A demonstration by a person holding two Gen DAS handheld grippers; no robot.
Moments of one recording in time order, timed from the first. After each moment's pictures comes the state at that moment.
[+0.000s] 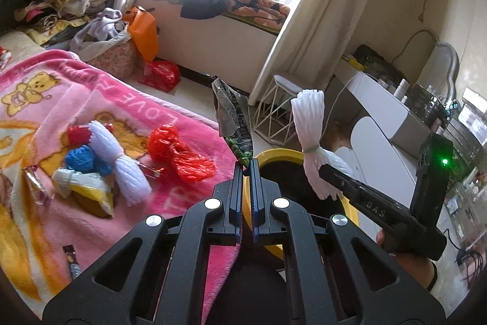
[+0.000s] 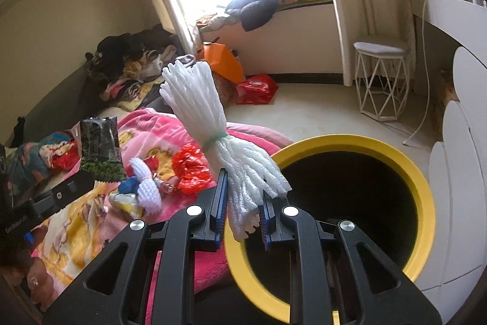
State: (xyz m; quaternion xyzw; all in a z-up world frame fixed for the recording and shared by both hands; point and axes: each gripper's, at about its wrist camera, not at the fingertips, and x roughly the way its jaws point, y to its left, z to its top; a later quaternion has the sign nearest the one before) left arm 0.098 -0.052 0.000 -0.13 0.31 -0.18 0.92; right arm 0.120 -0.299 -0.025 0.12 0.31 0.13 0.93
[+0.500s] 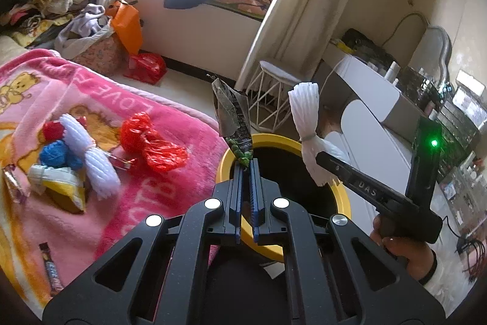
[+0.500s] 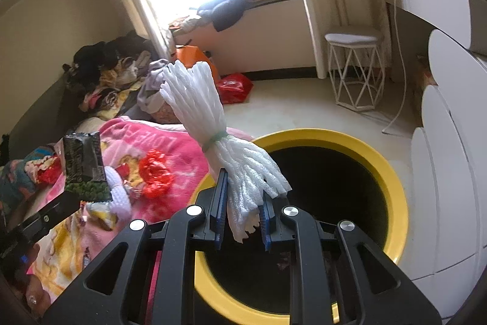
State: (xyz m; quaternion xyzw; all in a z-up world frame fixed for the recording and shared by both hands) left arm 0.105 -0.088 -0.014 -0.11 0.33 -0.21 0.91; right arm 0.122 -0.335 -0.039 0.15 0.32 0.07 0.93
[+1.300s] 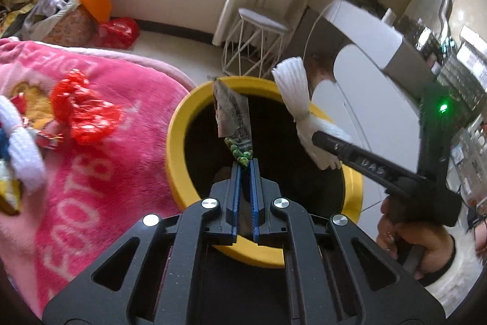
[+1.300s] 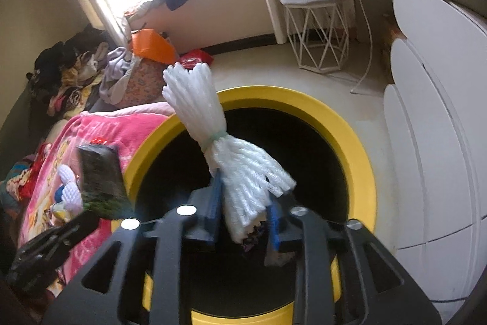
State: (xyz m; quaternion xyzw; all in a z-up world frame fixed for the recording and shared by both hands) left arm 0.150 -0.166 -0.082 -0.05 0.42 -0.26 0.87; right arm 0.136 -0.381 -0.093 0.18 0.39 -0.01 0.90
